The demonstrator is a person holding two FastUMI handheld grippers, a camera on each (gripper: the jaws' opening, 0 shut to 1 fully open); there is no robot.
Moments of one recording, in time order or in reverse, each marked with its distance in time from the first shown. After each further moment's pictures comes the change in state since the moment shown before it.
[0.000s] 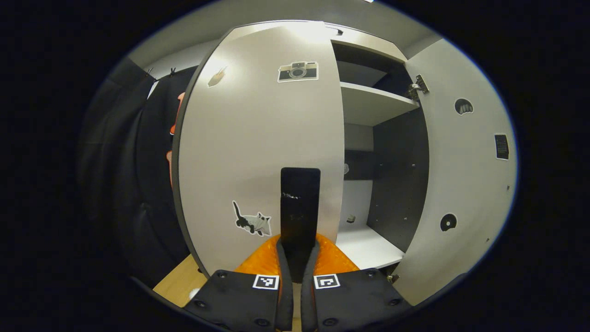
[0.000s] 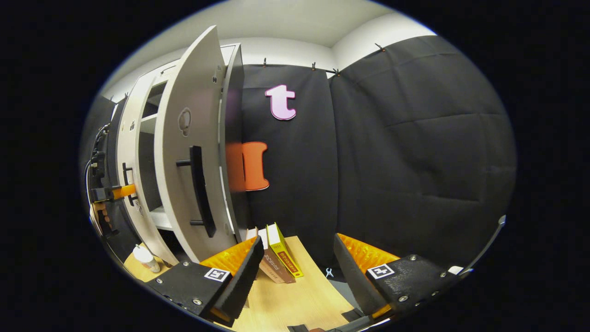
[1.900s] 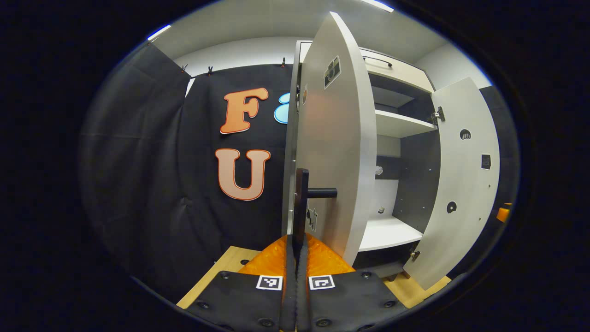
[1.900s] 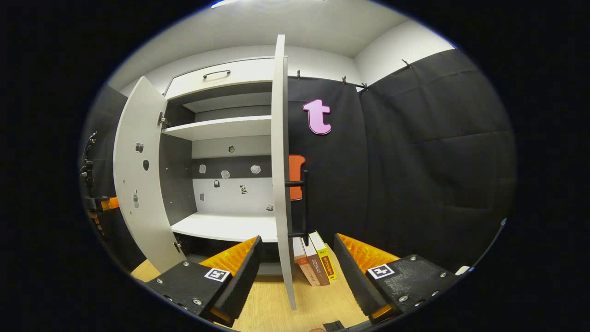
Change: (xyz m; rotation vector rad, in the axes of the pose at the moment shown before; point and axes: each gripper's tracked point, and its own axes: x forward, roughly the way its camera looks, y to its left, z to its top) left arm -0.110 0.133 0.006 -0.029 0.009 0.091; right arm -0.018 0.068 0.015 -0.034 -0.056 0.106
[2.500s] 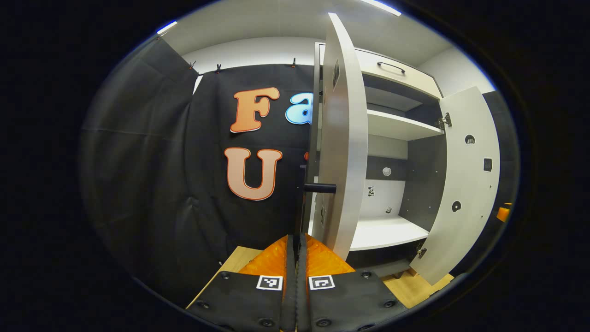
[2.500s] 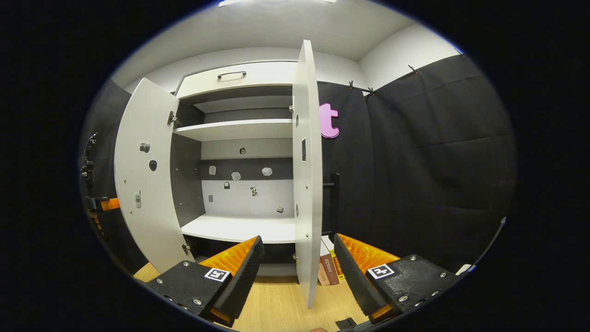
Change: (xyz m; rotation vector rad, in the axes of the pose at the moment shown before) left arm -0.009 0.009 -0.001 -0.067 0.000 -0.020; right arm -0.010 0.032 0.005 -0.007 -0.022 0.002
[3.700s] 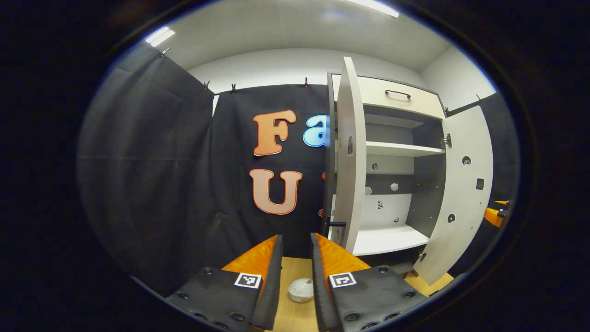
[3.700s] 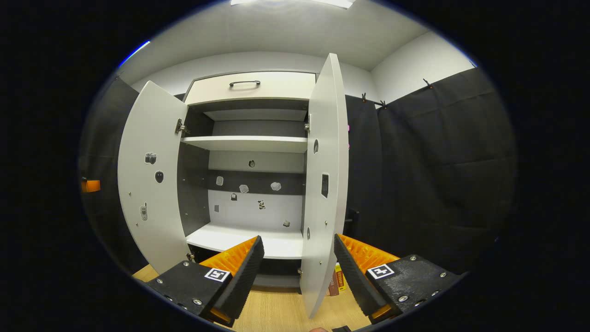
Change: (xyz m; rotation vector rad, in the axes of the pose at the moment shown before) left arm -0.044 0.033 0.051 0.080 -0.058 0.146; right arm 0.017 0.022 0.069 -0.058 -0.060 0.030
